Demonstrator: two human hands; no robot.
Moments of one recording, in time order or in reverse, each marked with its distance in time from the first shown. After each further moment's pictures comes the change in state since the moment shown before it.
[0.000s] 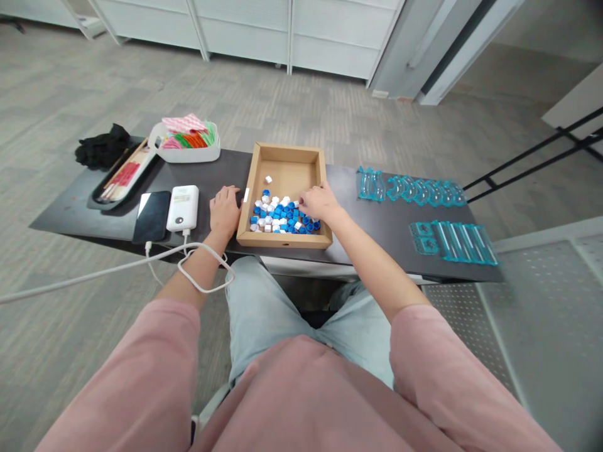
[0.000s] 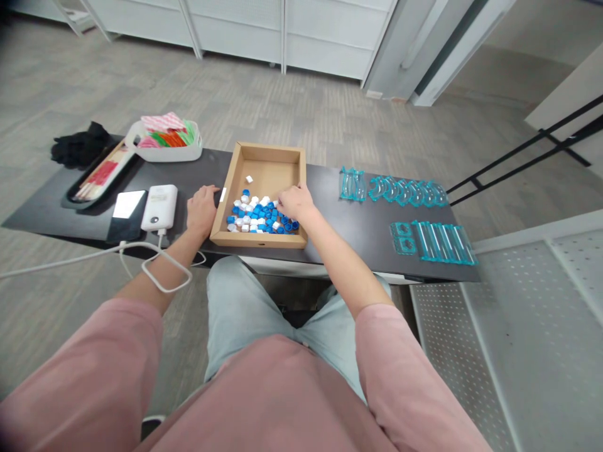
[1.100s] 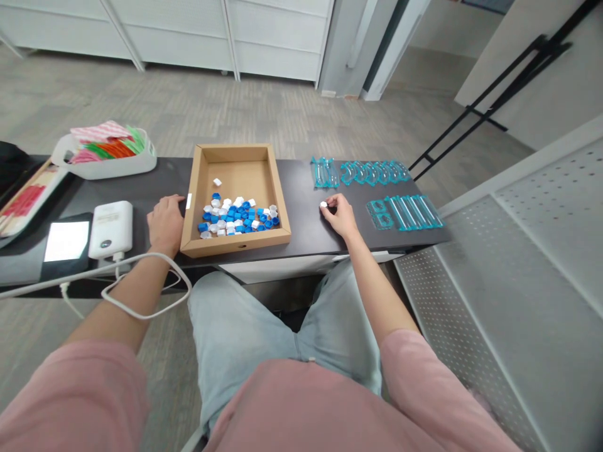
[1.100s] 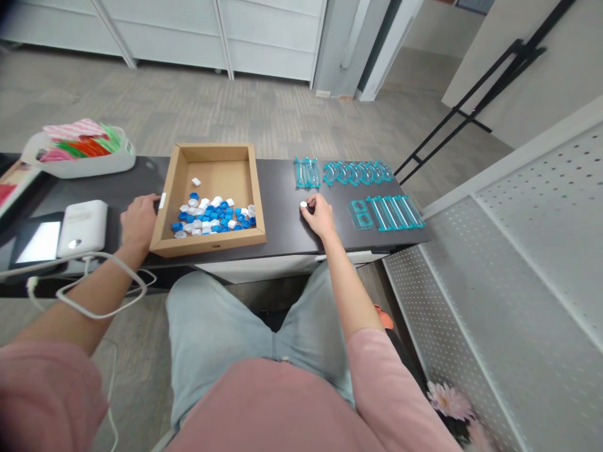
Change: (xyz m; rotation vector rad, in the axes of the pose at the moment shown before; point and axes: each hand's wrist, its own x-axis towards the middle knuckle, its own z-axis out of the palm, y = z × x) left_hand 0.007 -0.010 0.000 0.071 -0.054 0.013; right_hand -0.141 0.141 0.124 0.654 0.641 0.462
